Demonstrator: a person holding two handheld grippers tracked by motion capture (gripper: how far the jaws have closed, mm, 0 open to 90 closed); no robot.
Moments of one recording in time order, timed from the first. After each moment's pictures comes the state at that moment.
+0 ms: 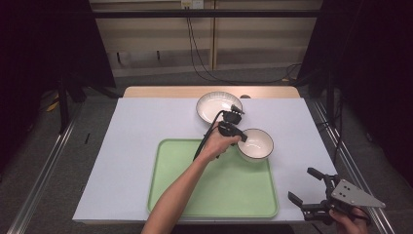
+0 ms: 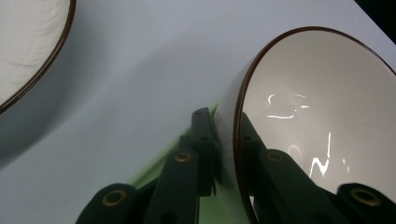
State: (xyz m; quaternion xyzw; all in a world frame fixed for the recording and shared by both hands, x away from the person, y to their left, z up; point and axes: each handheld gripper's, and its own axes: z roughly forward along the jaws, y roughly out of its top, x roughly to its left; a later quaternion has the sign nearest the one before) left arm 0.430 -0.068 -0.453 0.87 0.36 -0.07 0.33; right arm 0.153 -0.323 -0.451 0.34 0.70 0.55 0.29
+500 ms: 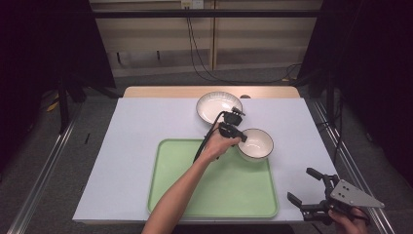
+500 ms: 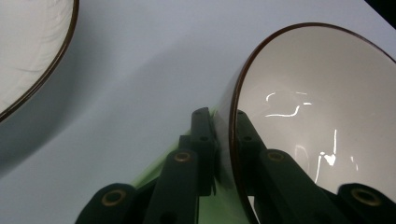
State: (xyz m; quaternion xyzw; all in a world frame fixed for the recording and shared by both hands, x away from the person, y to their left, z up) left arm 0.424 -0.070 -0.453 0.87 0.35 -0.04 0.34; right arm 0.153 -0.321 -0.452 0.34 0.70 0.55 0.29
